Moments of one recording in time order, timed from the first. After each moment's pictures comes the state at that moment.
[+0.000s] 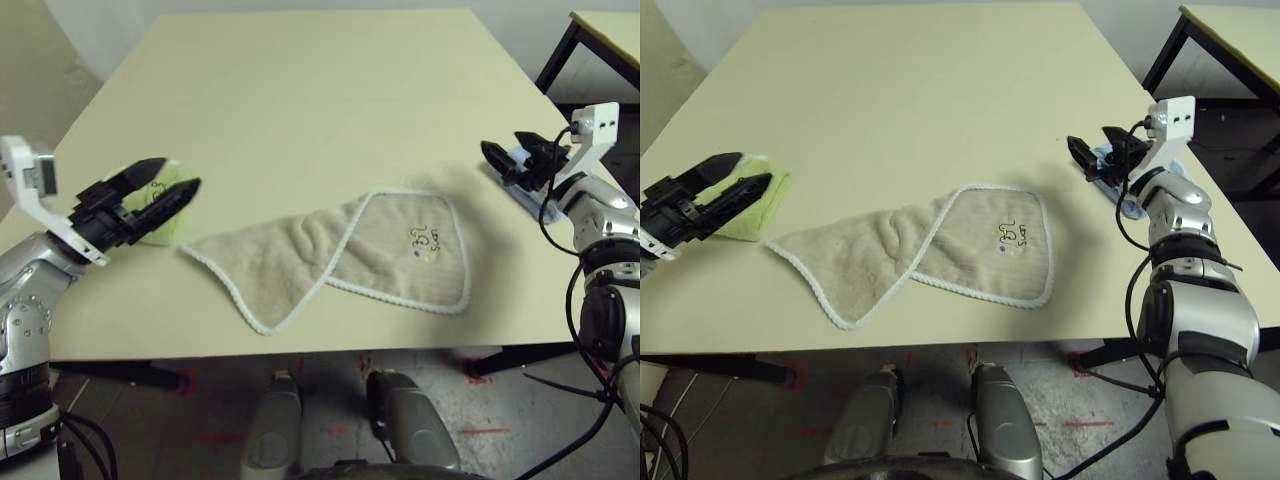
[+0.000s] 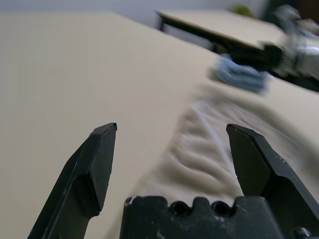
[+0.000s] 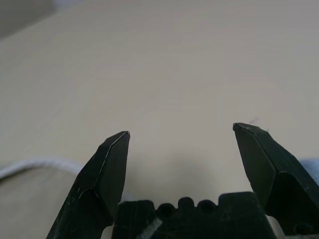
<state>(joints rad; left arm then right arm) -0.18 0.83 0.37 -0.20 -0.82 0.60 -0.96 -0.98 -0.61 -0.19 1.17 0.17 0.02 0.99</state>
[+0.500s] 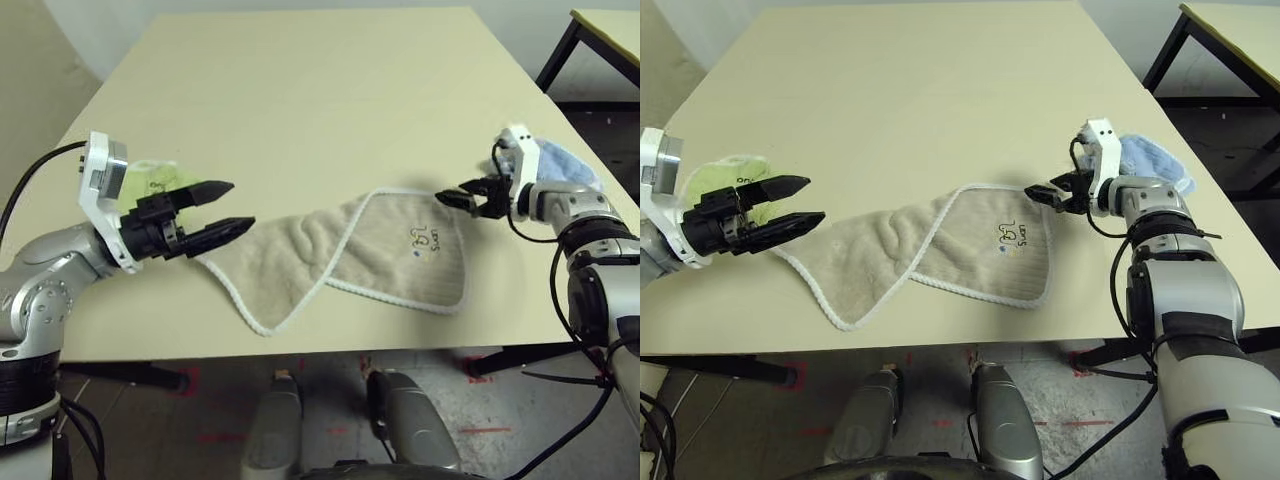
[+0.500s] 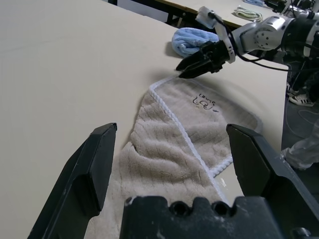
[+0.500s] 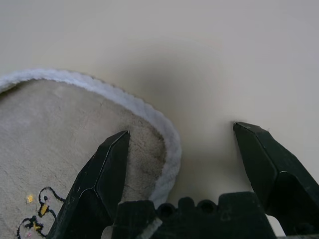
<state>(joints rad) -0.23 0.83 0.29 -0.22 -0.80 0.61 -1.01 -1.05 -0.54 -0.06 1.28 0.02 0.26 0.96</state>
